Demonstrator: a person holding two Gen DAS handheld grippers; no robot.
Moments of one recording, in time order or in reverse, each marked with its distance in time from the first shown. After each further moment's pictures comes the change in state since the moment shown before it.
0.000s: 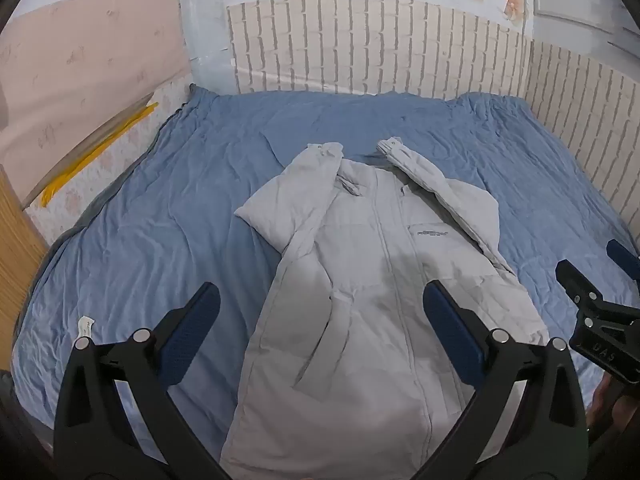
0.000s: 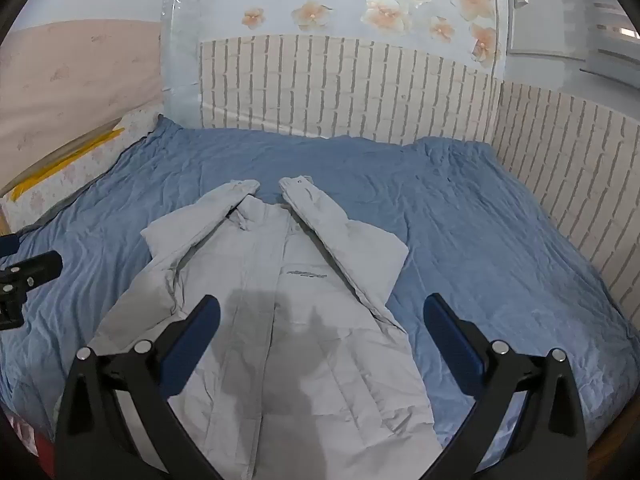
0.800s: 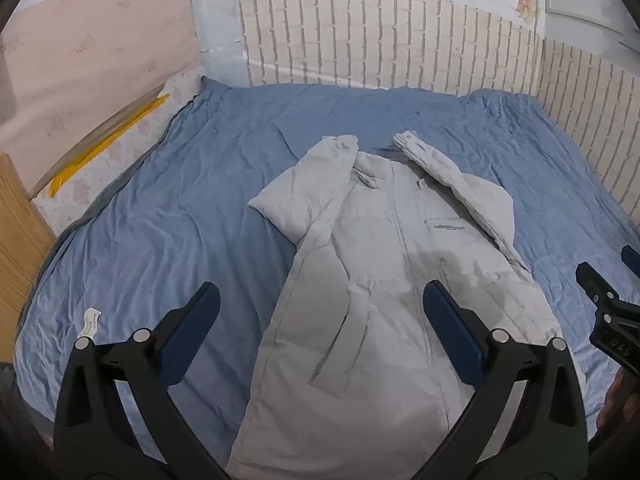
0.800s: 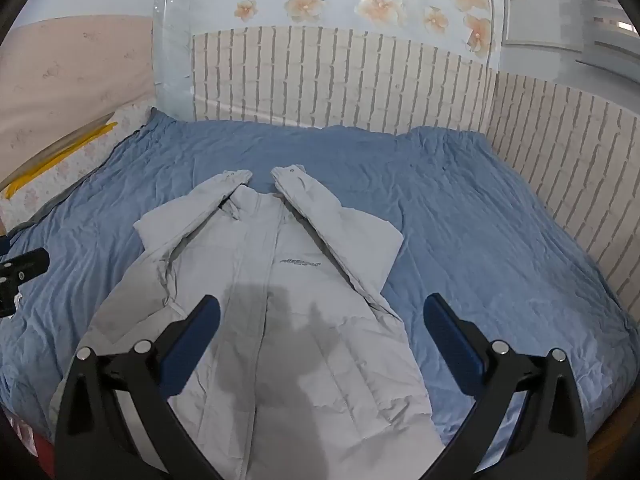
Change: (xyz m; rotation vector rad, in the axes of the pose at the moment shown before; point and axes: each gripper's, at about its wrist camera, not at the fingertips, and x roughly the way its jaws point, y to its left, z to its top) left arm 0.004 0.007 -0.009 -0.009 0.012 0.045; right arm 0.008 -0.003 -0.007 0.011 0.021 -0.017
